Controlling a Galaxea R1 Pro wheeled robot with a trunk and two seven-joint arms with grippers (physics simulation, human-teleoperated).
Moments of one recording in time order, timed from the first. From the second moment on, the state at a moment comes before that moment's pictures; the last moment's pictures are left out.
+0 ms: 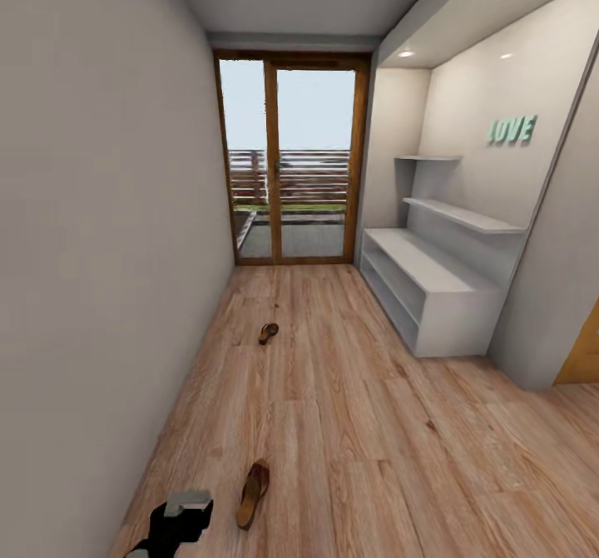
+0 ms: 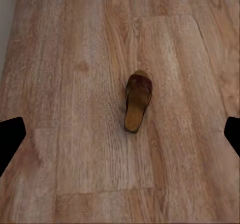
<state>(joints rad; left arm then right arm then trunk) -0.37 0.04 0.00 -0.36 0.01 -0.19 -0.06 -0.04 0.01 0.02 -0.69 -0.01 -0.15 0.00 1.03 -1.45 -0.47</state>
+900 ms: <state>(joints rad) -0.86 -0.05 -0.04 -0.39 -0.01 0.24 -0.43 -0.34 0.17 0.02 -0.71 0.05 0.23 -0.10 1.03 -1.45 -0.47</state>
